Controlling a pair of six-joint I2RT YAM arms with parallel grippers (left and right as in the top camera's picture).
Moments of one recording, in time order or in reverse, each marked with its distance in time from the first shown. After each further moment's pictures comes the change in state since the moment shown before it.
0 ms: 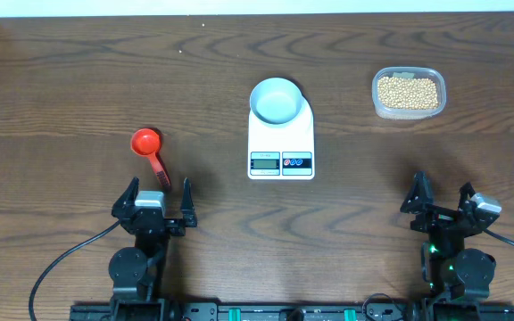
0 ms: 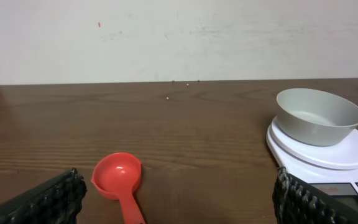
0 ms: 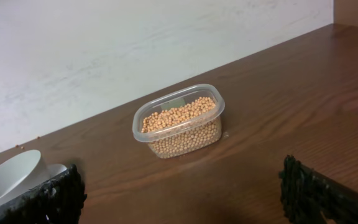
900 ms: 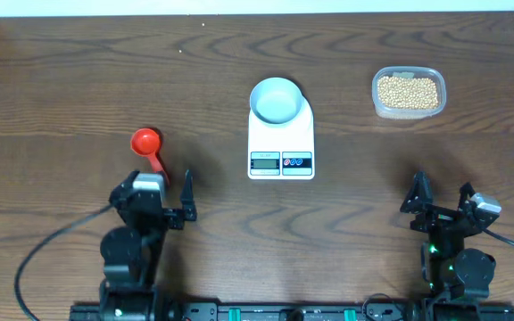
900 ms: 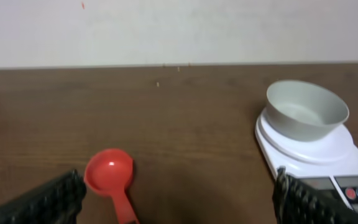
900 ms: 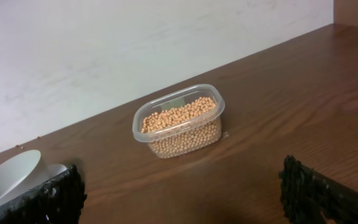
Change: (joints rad) left arm 0.000 0.301 0.205 -0.029 0.031 -0.008; right arm 0.000 0.000 0.000 0.000 0.000 0.000
